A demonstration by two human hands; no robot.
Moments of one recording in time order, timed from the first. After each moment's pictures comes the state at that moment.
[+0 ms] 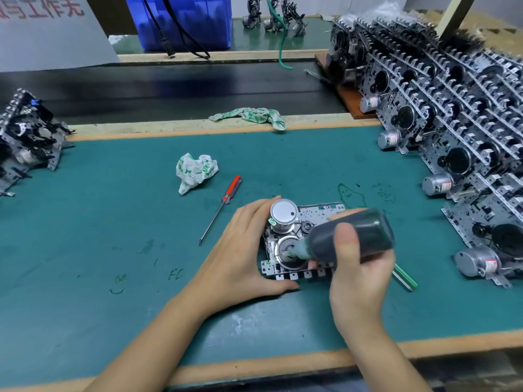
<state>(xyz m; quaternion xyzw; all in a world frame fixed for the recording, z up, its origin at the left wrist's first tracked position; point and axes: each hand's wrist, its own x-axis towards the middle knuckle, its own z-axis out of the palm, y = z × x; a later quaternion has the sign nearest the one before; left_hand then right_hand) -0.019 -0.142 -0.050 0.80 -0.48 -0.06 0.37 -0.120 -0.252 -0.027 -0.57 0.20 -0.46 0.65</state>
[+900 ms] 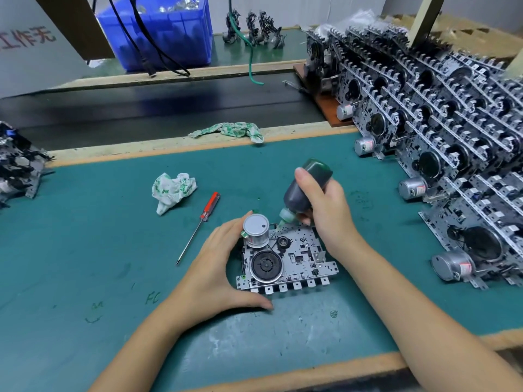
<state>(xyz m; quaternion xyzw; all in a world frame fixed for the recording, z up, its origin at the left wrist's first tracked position) -0.015 -0.144 -0.044 0.79 -0.43 -0.16 0.40 -0.060 -0.336 -0.025 -0.64 0.20 -0.24 0.70</state>
